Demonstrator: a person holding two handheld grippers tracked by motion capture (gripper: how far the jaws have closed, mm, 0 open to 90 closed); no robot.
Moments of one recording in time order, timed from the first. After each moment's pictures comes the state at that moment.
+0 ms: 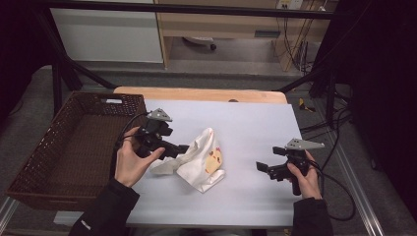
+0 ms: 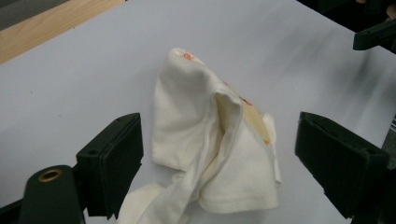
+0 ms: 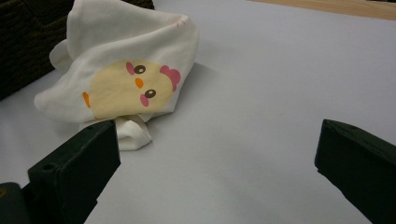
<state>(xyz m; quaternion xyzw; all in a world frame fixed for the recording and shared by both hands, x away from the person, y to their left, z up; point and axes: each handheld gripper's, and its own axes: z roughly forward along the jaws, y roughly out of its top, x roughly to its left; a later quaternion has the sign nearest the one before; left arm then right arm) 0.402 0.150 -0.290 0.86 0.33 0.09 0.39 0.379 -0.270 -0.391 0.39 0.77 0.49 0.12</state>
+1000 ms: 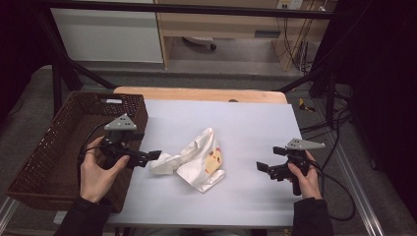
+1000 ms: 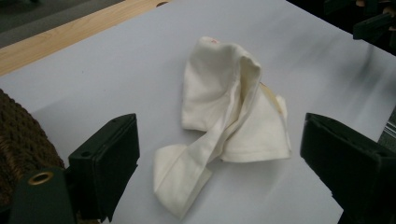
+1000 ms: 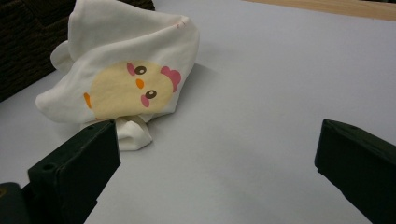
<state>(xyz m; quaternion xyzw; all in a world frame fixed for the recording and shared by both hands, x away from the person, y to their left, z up) 0.370 0.223 -0.292 0.83 0.35 0.12 0.41 0.379 -0.270 -0.390 0.39 0.77 0.49 0.12</state>
